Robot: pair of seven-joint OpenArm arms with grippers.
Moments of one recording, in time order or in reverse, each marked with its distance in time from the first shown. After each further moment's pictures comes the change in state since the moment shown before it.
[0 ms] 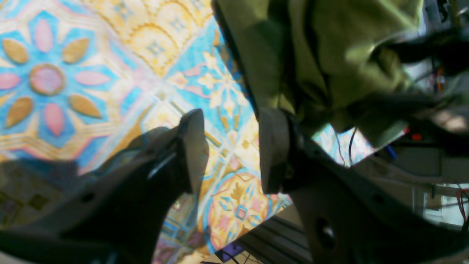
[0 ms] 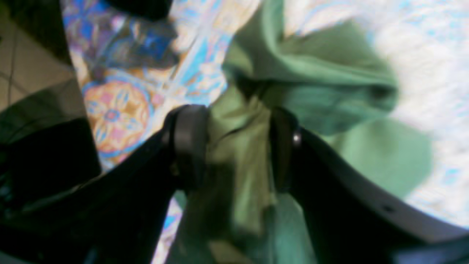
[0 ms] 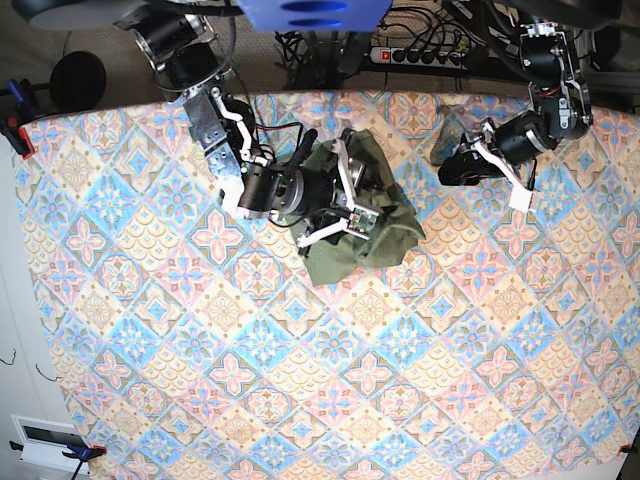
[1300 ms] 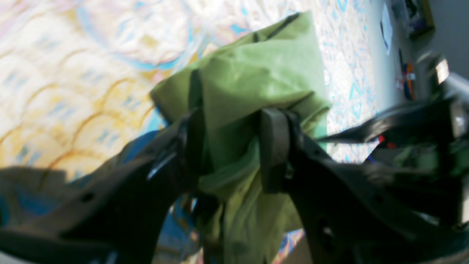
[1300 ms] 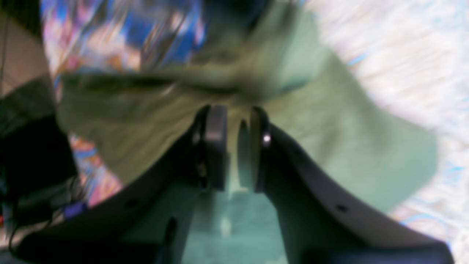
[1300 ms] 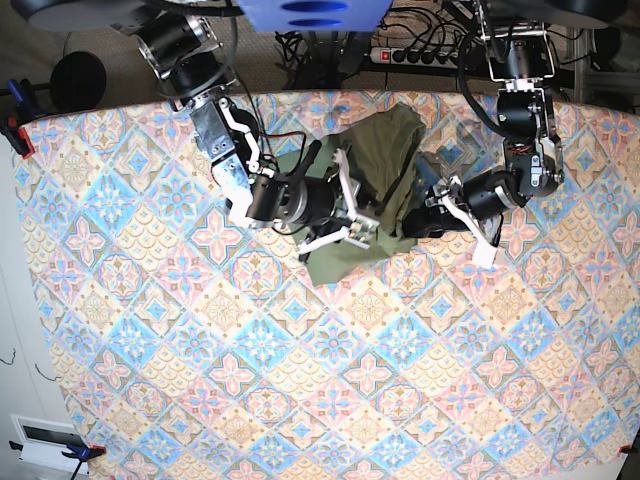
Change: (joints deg) left arm -16.8 3.2 8.7 -9.9 3.3 0.0 0.0; right arm 1.7 -0.9 1.2 -7.3 -4.4 0.2 1.1
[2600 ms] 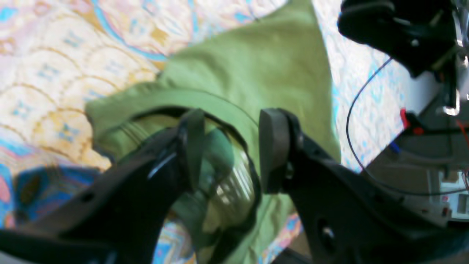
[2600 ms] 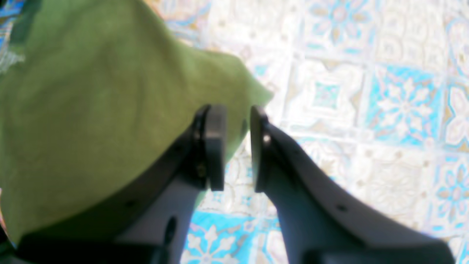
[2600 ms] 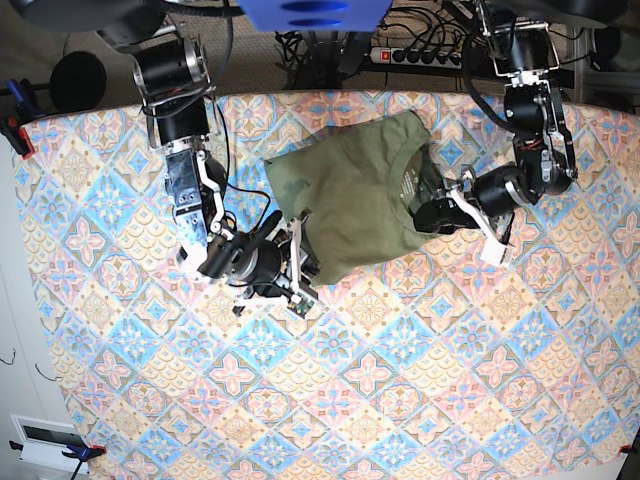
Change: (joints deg) left arm 1.6 0.3 -3.3 6.7 2.5 0.2 5.6; right arm 9.5 0.2 12.5 -9.4 -2.2 0.0 -1.2
